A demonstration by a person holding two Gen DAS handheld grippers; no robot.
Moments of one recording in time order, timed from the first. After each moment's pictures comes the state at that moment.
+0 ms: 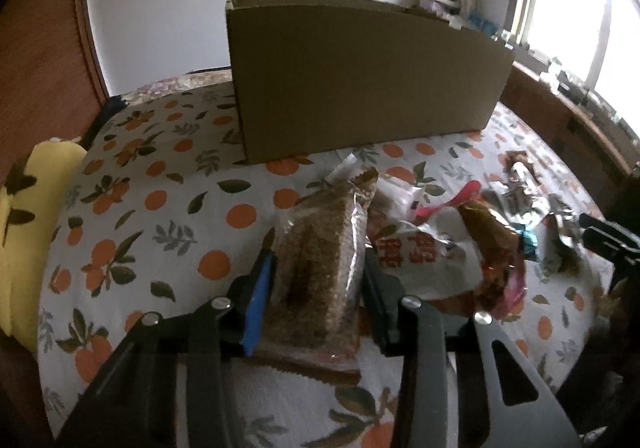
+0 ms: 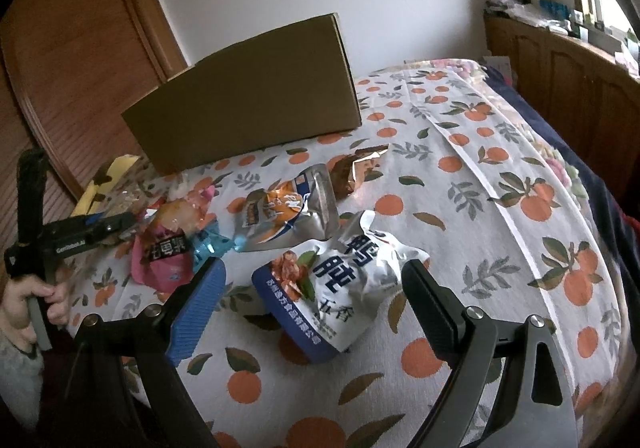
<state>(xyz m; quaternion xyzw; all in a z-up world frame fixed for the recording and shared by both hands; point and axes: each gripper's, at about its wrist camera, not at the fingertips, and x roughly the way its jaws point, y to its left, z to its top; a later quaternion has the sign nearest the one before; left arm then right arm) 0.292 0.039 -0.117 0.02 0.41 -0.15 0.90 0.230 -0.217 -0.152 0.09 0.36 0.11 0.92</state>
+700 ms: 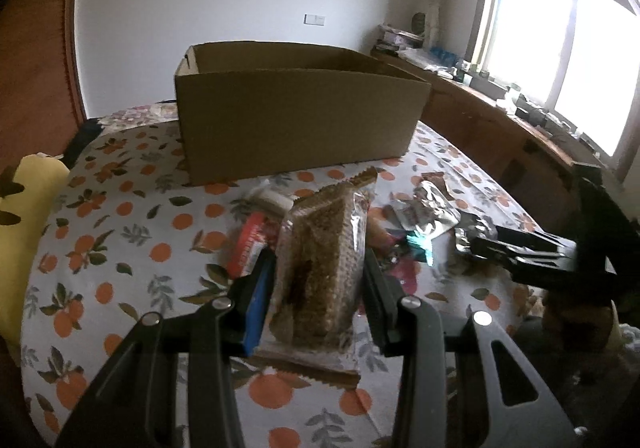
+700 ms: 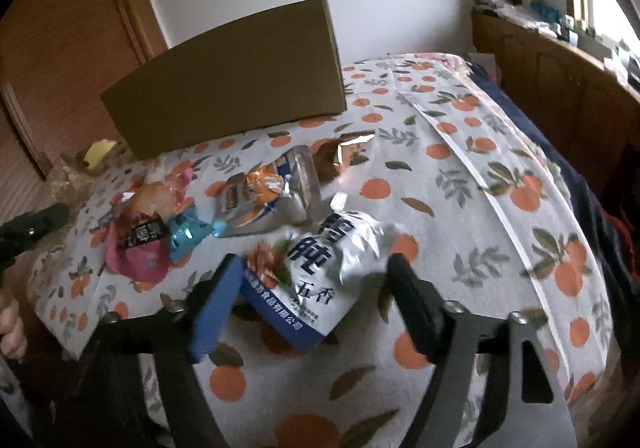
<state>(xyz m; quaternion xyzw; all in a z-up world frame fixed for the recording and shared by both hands) 0.228 0.005 -0.079 -0.01 0.36 -0.20 0.91 0.241 -0.205 -0.160 0.06 0.38 0.07 0.92</state>
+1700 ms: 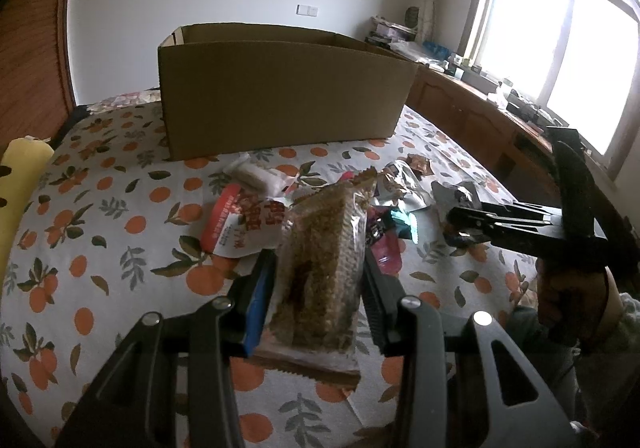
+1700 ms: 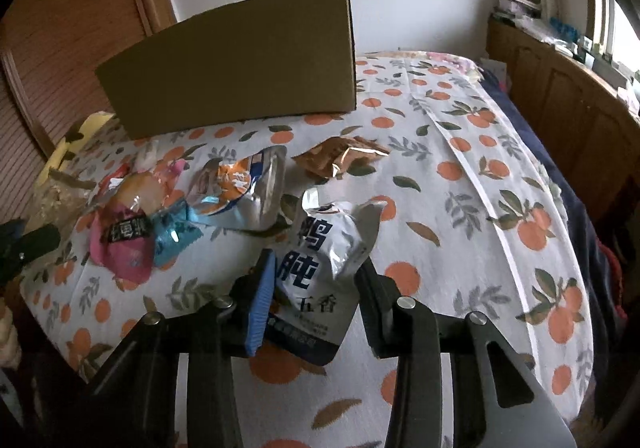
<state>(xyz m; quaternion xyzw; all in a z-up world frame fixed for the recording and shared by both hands) 0.219 -0.003 -0.094 -0.02 0.37 -0.22 0.90 0.255 -0.204 -0.159 0.01 0.41 0.08 0.91</state>
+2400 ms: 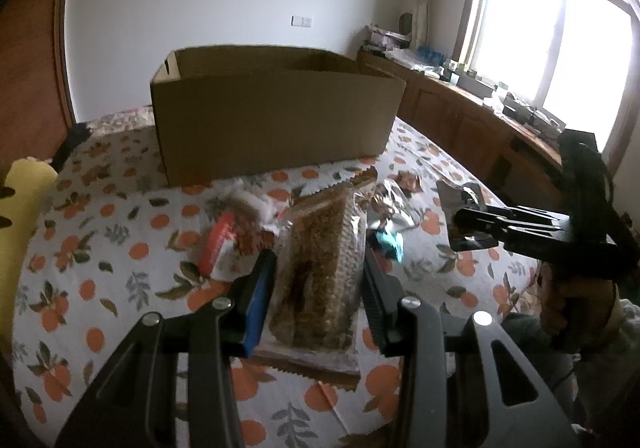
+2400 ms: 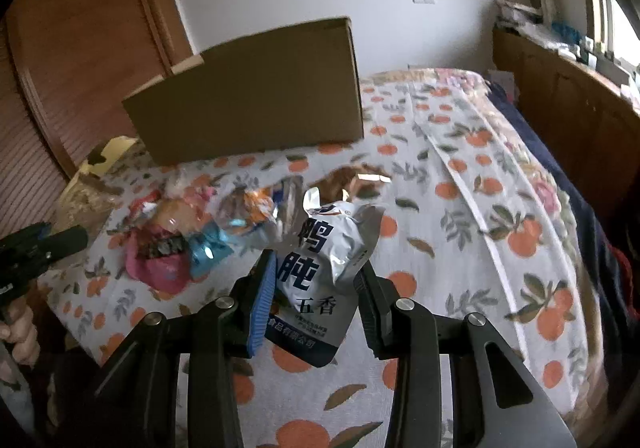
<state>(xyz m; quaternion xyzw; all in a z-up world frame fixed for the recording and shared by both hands) 0.218 -0.008 -0.071 -0.01 0.35 -0.22 0.91 0.239 -0.207 -0.127 0.03 0.36 0.11 0.93</state>
